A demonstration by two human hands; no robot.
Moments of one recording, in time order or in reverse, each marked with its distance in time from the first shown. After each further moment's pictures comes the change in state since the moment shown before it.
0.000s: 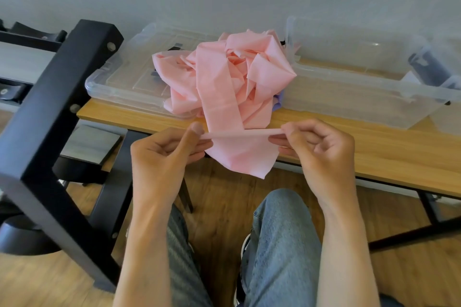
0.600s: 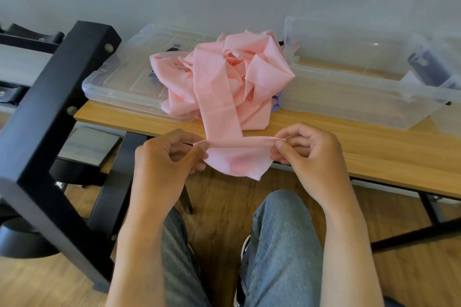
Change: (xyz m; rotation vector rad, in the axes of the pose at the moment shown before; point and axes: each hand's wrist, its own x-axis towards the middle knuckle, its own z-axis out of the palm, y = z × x) left_hand 0.008 -0.006 -0.005 0.354 -0.129 0.018; right_hand 0.011 0.015 -0.007 -0.391 -0.103 0.034
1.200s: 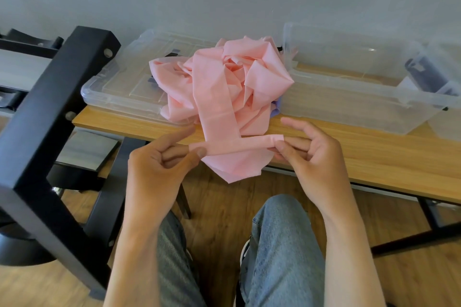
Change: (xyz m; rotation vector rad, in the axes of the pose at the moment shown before) left_hand -0.003 0.000 -0.004 -0.157 0.044 -0.003; right_hand 0.000 -0.004 0.000 0.231 -0.009 0.027
